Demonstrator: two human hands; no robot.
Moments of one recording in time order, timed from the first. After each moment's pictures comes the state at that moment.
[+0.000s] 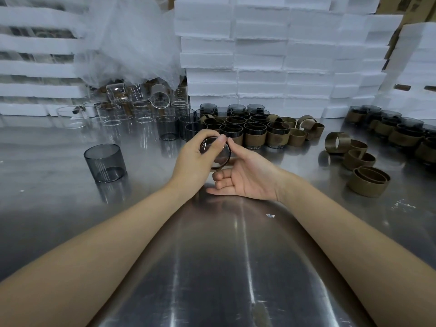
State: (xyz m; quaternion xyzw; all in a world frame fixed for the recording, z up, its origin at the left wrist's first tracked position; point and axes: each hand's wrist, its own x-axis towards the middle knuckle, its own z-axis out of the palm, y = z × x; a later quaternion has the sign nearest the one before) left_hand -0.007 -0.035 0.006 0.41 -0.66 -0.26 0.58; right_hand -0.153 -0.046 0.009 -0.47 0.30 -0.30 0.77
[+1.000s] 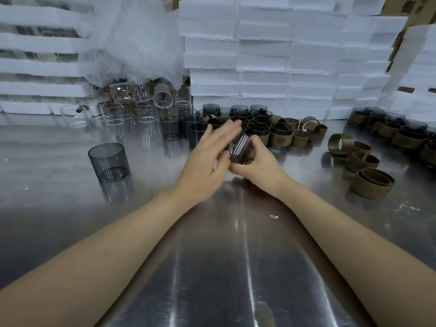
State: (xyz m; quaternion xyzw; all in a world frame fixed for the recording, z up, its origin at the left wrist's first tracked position) left_hand -0.004 -0.026 0.006 0.33 -0.81 -0.06 0.48; right_hand -0.164 -0.061 -0.006 -0.70 0.45 -0.46 0.31
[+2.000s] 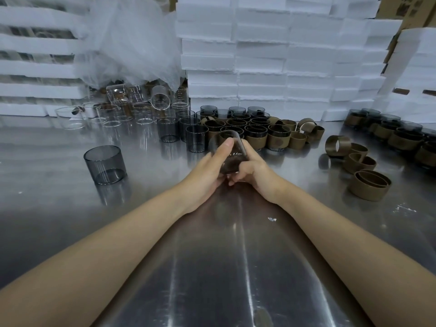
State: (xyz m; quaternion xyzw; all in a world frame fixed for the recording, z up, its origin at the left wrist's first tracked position) left_hand -0.022 -0.029 0.003 0.31 -0.54 -0.61 0.49; right_hand -0.160 -0.048 0.002 -0.67 0.34 -0.41 0.52
